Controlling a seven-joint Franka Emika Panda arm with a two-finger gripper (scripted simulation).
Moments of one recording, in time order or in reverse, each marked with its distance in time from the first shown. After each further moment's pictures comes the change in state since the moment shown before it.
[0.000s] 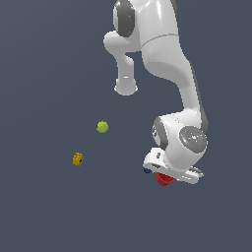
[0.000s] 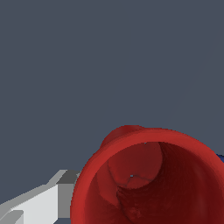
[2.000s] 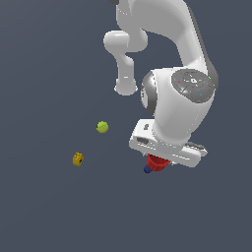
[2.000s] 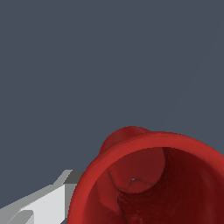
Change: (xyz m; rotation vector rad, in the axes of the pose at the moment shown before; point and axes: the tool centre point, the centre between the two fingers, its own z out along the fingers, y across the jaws) arm 0.013 0.059 -0.149 0.000 -0.001 0.000
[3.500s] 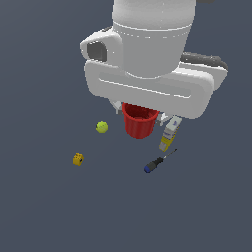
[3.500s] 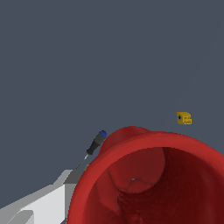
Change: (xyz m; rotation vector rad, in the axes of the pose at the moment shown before) arm 0.024 0.075 -0.205 0.000 0.001 0.001
